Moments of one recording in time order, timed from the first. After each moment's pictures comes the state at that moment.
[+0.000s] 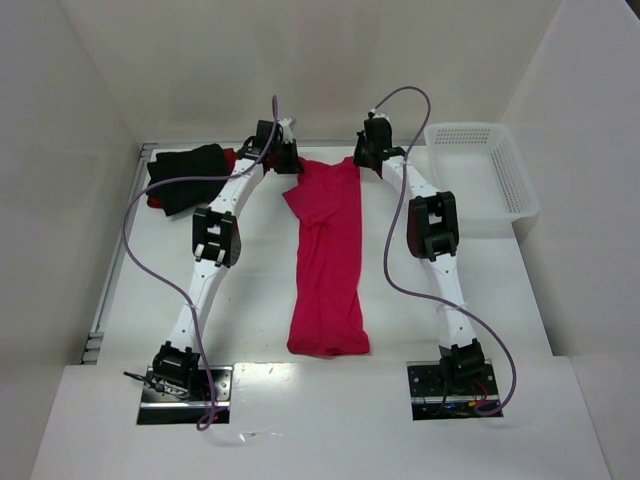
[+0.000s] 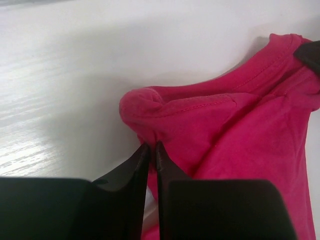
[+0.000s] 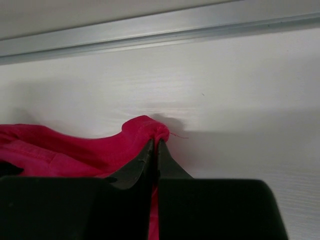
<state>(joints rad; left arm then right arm) -0.24 2.86 2.77 -0.59 0.34 -0.26 0.25 2.63 2.31 -0.28 0.04 0.38</state>
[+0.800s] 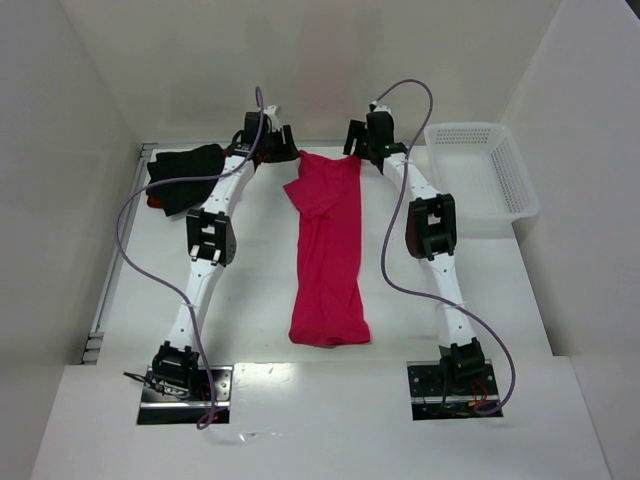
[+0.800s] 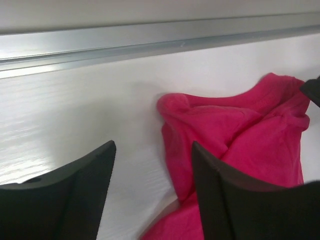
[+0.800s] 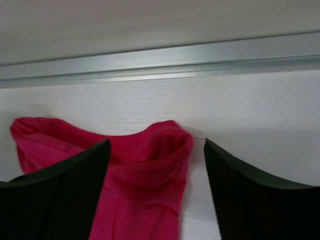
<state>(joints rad) -0.20 2.88 2.85 -0.52 0.27 -0.31 0.24 2.69 2.45 -0.28 0.02 0.36</state>
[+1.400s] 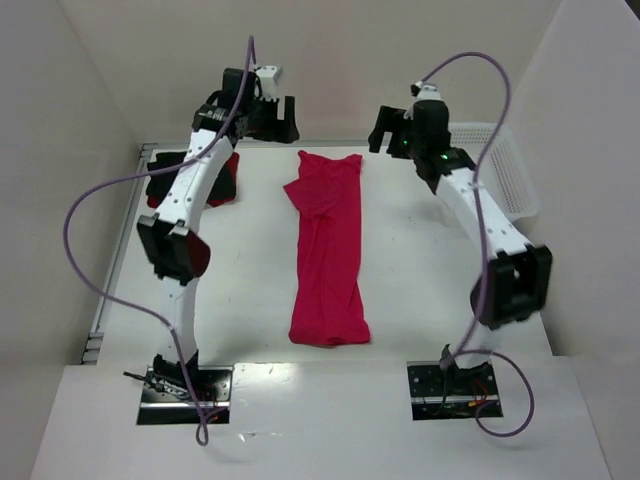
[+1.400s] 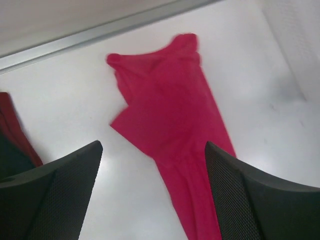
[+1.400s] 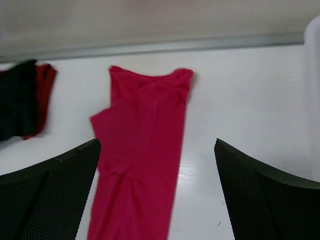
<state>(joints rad) -0.25 2.27 2.52 -0.85 0.23 -0.11 0.25 1.76 1.63 -0.30 0.03 0.31</state>
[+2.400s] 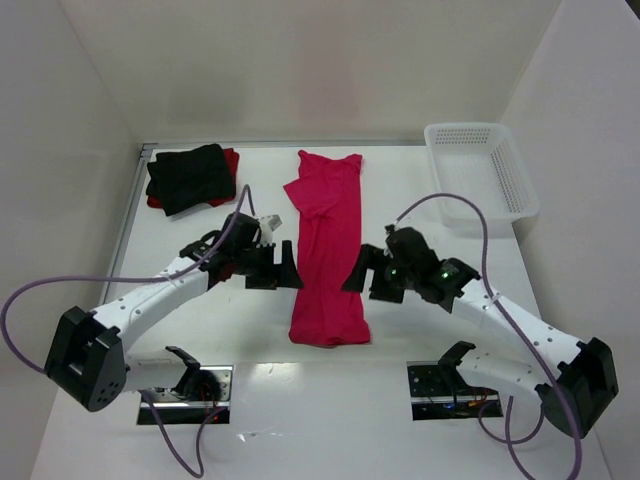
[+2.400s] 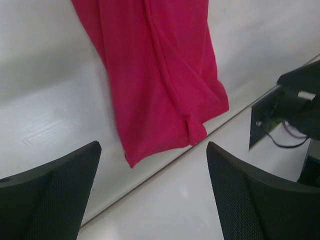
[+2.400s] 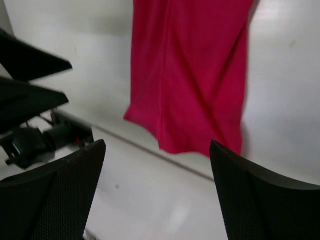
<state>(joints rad) -0.51 1.23 0.84 -0.49 0.38 -0.56 0.63 1.01 0.77 -0.56 -0.17 0.85</state>
